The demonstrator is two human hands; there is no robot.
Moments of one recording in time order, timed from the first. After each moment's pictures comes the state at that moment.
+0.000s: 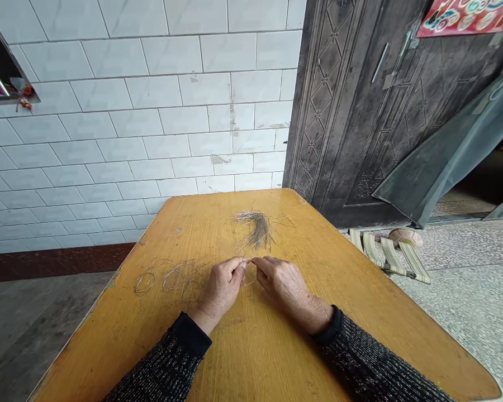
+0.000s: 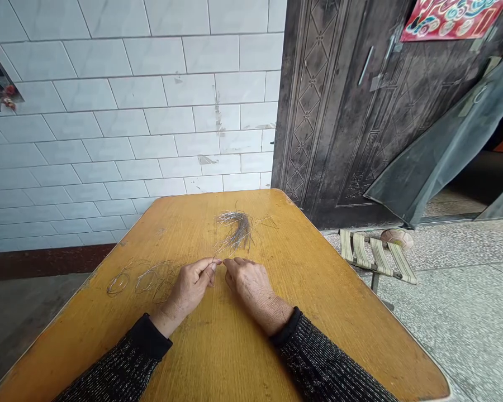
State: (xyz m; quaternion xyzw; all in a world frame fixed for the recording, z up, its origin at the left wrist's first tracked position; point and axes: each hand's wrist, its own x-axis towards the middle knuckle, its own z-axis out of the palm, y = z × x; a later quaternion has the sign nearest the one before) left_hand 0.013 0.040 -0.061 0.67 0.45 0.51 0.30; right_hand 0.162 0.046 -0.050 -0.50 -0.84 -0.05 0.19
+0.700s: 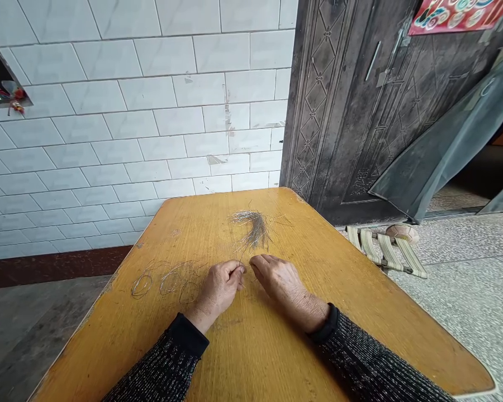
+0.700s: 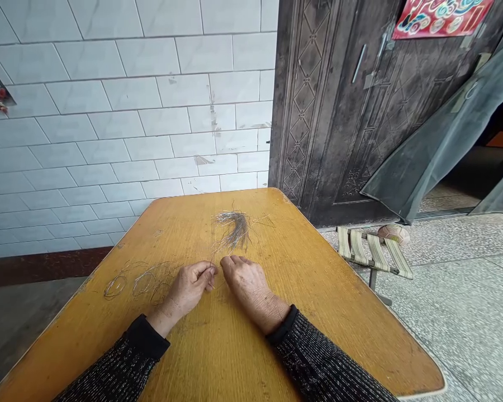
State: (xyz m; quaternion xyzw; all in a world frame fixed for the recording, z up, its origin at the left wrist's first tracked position) left_hand 0.010 0.044 -0.066 0.69 0.49 0.43 0.32; right_hand 0.163 0.051 -0.055 -0.49 -0.85 -0.08 0.19
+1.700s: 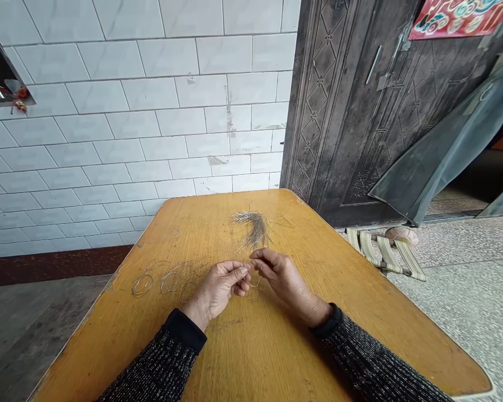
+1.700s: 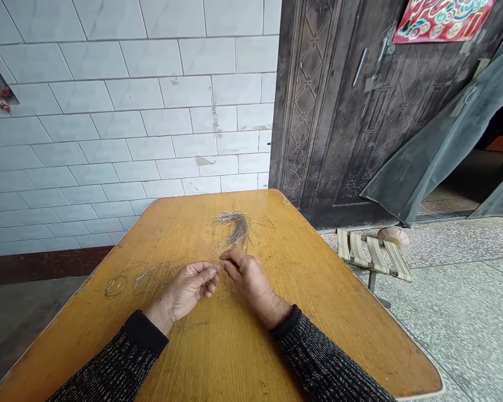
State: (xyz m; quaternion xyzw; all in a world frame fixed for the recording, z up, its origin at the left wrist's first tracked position) left_hand 0.009 0.038 -0.056 0.45 0.38 0.46 0.66; right_hand 0.167 0.061 -0.062 -0.38 -0.75 0.25 0.47
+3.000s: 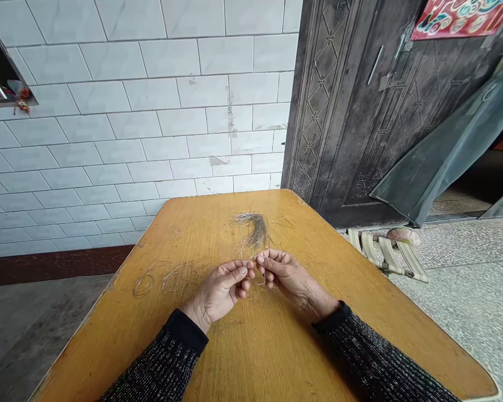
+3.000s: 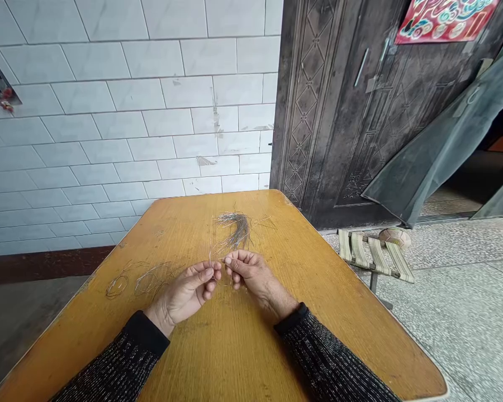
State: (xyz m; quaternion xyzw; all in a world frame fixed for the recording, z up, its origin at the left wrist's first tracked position) left_hand 0.007 0.036 -0.053 0.40 0.29 0.46 0.74; right_hand 0.169 0.056 -0.051 -0.27 -0.50 0.66 0.48
